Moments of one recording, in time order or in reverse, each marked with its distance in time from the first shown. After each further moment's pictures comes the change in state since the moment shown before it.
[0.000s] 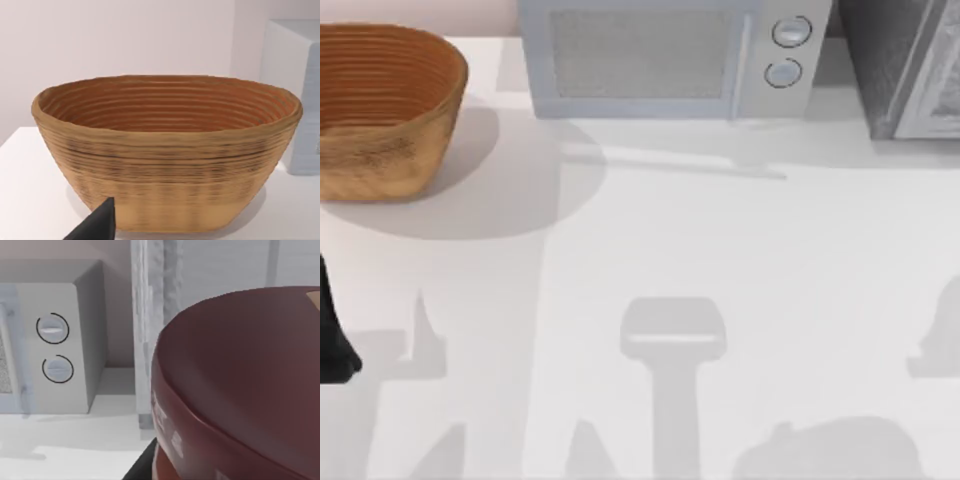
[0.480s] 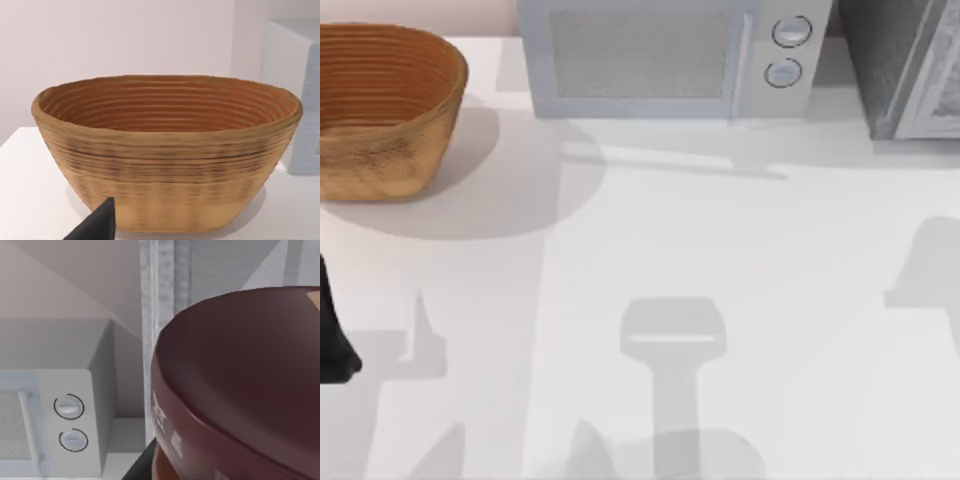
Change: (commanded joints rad) left arm 0.000 0.000 0.000 0.000 0.000 0.000; right arm 0.062 0.398 0.516 -0.152 0.055 0.012
